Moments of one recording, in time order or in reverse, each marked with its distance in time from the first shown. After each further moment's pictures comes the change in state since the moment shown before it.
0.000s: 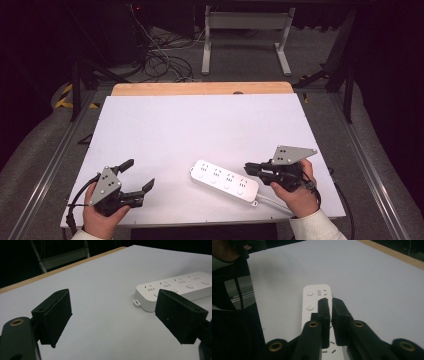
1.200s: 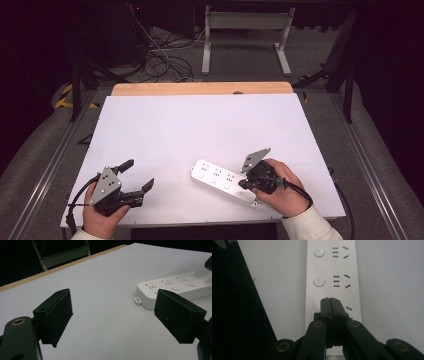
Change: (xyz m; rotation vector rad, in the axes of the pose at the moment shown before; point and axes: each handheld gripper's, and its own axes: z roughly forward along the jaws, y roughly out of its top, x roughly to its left) left arm 0.001 -0.001 0.000 0.012 0.003 -0.005; right arm 0.015 0.005 0.051 0.516 0.025 -0.062
